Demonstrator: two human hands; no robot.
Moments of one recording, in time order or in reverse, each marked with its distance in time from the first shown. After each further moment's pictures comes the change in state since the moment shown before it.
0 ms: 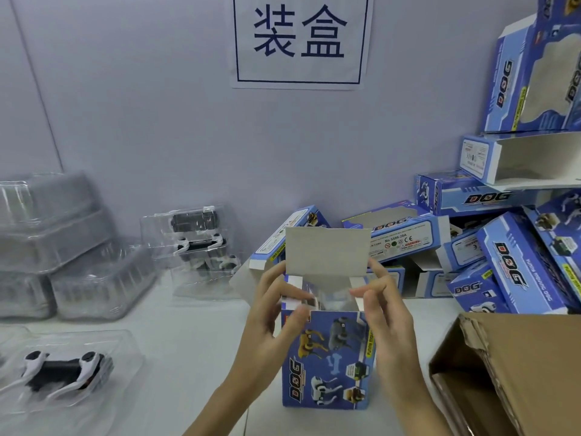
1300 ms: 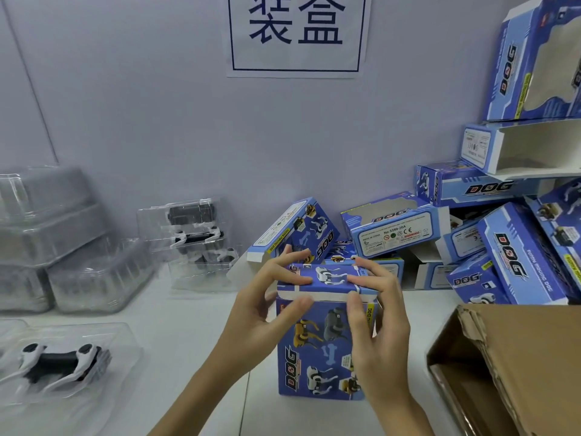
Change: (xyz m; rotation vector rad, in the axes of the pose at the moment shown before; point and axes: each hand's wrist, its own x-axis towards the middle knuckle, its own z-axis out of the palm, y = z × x) left_hand 0.010 0.025 -0.013 -0.148 -0.182 -0.077; right_hand -0.009 0.001 0.015 -0.040 0.119 -0.281
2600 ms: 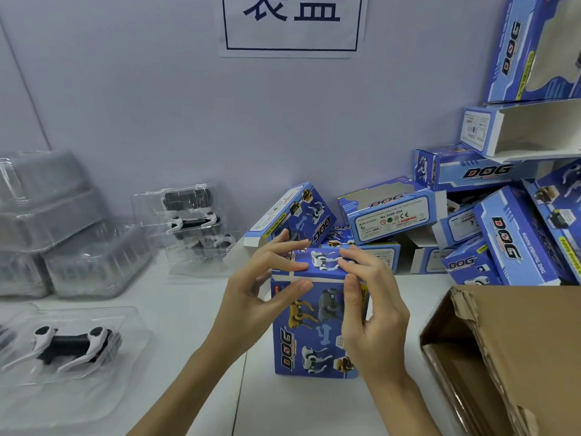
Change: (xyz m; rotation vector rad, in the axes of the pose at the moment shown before) left_hand -0.001 -0.008 -0.002 0.155 0.018 0.119; right_hand 0.000 0.012 -0.009 -0.343 -0.024 -0.286
